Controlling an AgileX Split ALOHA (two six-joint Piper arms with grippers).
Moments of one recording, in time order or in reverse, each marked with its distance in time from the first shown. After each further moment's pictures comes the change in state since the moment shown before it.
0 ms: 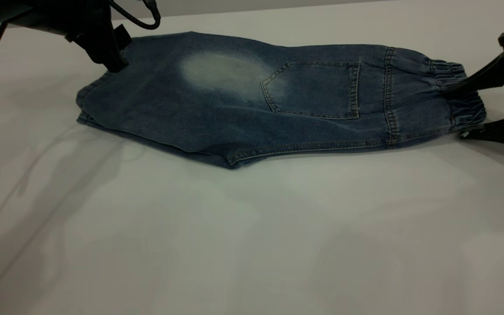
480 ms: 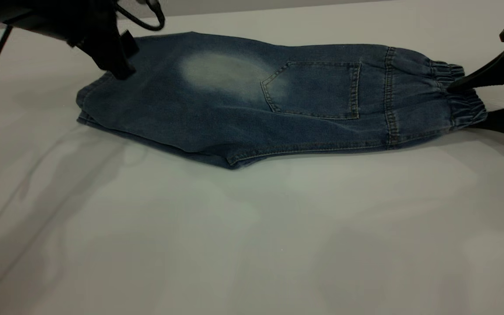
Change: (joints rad) left arm -0.011 0.005 0.000 0.127 0.103 -0.150; right arm 0.000 0.003 -0.001 0.100 -0.027 -0.113
